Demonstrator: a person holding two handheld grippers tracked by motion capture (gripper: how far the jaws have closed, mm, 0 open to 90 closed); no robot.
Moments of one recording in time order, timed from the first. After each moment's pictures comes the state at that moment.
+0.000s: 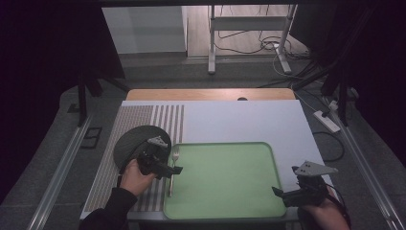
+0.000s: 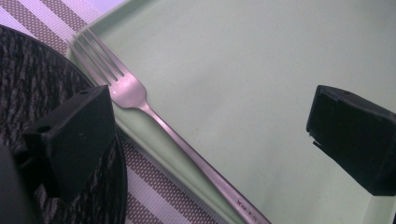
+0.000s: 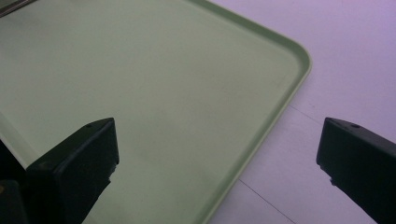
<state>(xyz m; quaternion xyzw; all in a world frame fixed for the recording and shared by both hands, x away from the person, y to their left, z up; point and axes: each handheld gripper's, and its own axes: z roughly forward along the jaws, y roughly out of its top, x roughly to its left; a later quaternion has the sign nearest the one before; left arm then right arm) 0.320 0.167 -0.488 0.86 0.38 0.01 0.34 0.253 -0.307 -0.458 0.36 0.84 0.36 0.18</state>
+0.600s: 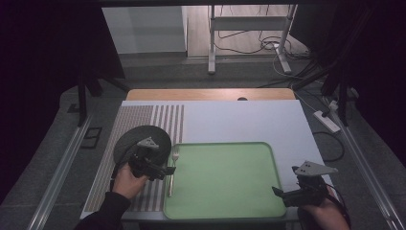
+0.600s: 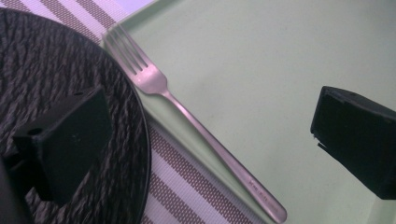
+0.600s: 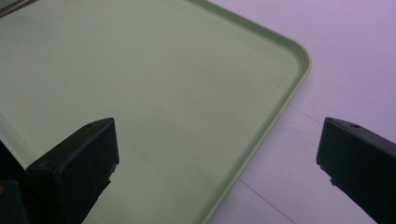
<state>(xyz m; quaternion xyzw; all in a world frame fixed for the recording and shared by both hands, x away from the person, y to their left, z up) 0.307 0.190 -0.487 0.84 0.39 0.03 0.36 0.253 -0.307 -0.458 0.36 0.84 0.36 0.18</state>
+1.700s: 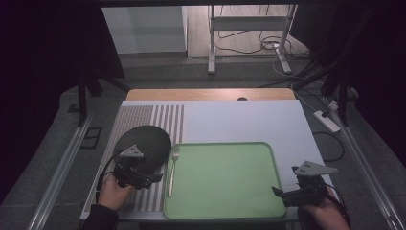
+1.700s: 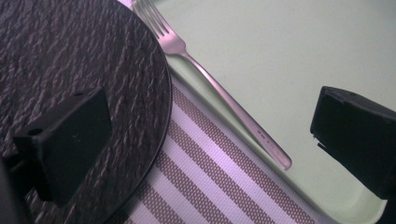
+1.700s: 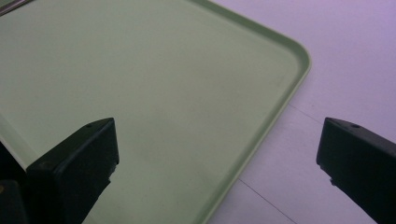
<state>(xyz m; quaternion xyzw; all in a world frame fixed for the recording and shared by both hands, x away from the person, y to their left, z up) 0.274 0.223 -0.490 0.83 0.41 0.05 0.37 0.253 -0.307 -0.458 0.36 0.84 0.36 0.18</state>
